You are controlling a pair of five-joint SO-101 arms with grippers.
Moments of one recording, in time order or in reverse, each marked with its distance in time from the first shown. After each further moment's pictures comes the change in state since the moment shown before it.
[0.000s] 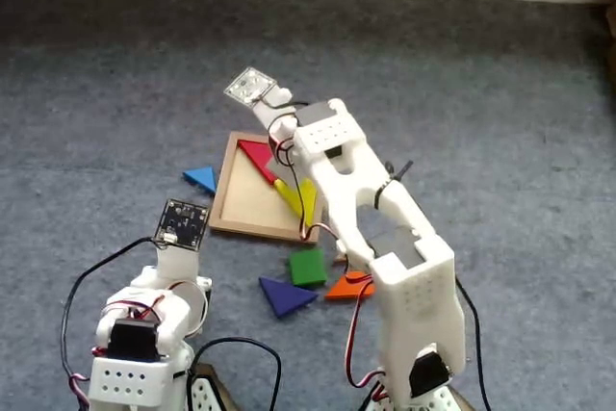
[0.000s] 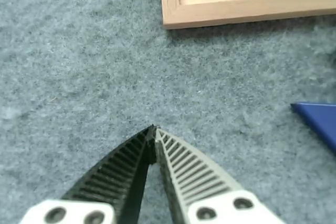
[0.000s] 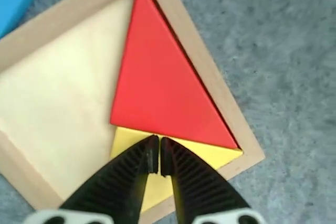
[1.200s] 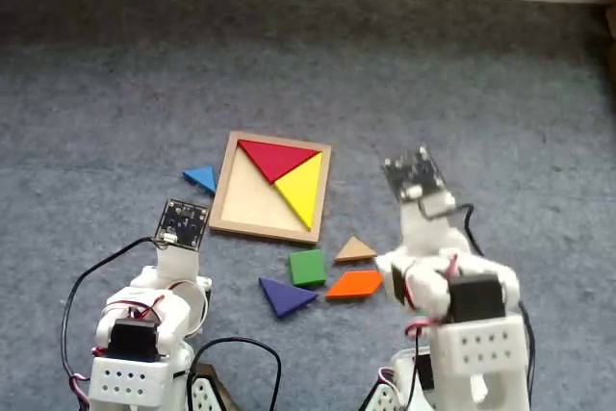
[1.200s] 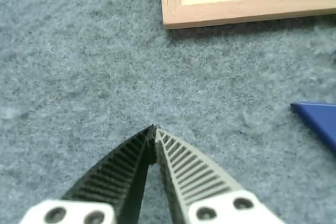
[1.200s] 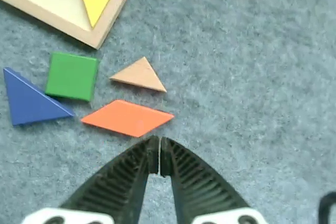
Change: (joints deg) left arm 0.0 0.0 0.0 0.0 0.0; right arm 18.1 -100.6 68.3 20.7 -14.2
